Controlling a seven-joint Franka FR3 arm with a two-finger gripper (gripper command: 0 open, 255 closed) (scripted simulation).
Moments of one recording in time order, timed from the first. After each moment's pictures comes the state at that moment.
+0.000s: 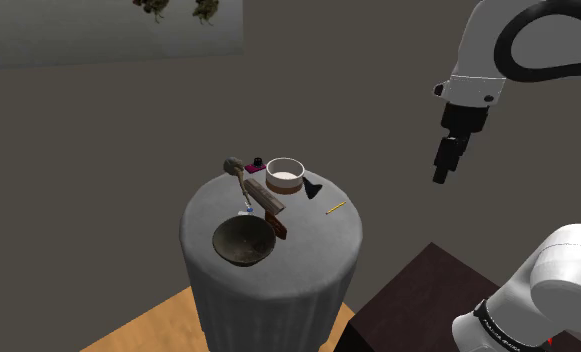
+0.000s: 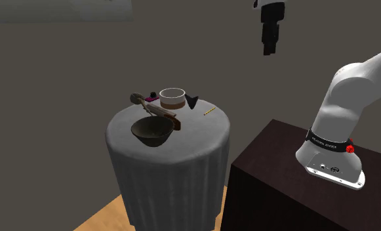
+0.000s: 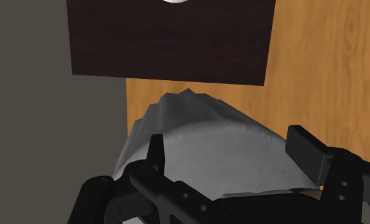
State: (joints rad) arm 0.02 -0.77 0.01 -2.41 0.07 1.47 -0.10
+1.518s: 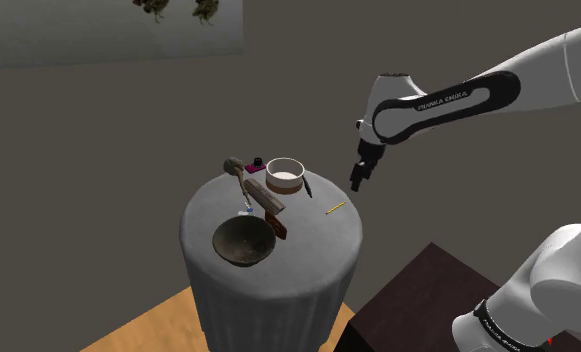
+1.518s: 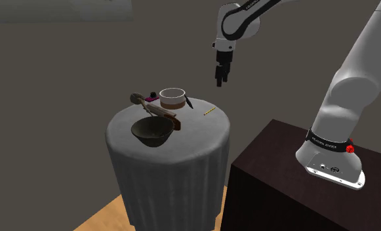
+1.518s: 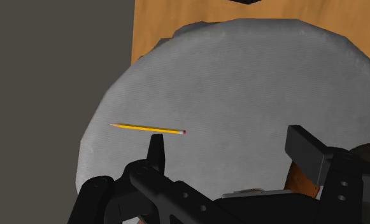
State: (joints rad) arm 0.02 -0.13 -0.02 -2.36 0.03 2.20 -0.26
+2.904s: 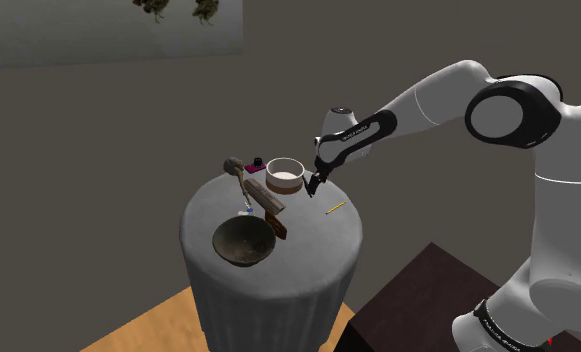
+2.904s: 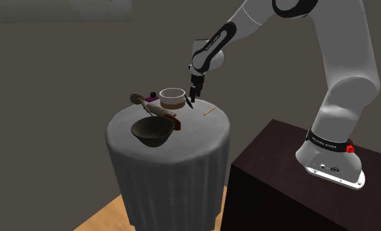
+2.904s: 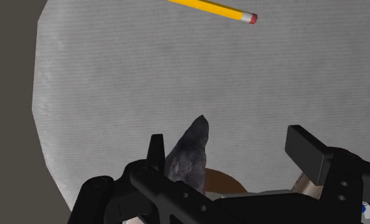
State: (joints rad) arm 0.01 0.52 -0.01 -1.90 0.04 2.51 -0.36
